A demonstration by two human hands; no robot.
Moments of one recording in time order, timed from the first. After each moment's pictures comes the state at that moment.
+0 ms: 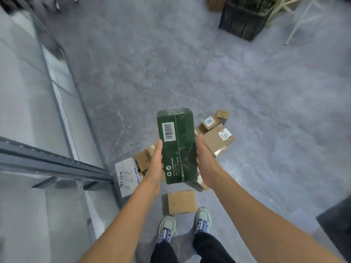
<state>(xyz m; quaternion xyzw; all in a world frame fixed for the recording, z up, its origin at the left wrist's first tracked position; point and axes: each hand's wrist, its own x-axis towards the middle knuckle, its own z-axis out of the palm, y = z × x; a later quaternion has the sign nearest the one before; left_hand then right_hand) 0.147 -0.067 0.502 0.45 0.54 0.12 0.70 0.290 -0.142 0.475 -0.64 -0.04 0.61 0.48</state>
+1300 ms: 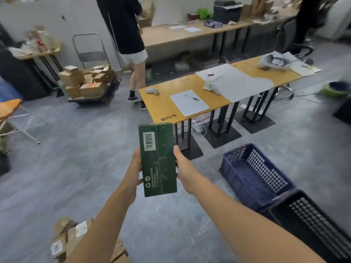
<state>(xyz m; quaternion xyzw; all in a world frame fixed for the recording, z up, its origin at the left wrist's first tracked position) 0.324 -0.502 0.693 0.74 -0.01 -0.29 0.60 0.275 -0.661 0.660 -0.55 0.29 0.09 0.78</state>
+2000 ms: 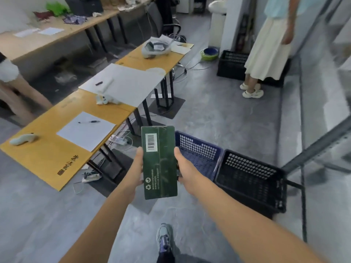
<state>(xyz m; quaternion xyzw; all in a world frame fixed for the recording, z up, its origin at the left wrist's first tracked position) 0.355 -0.825 0.656 0.72 -0.23 -0.51 0.40 0.210 -0.914 0.608 -0.39 0.49 -0.13 0.77</state>
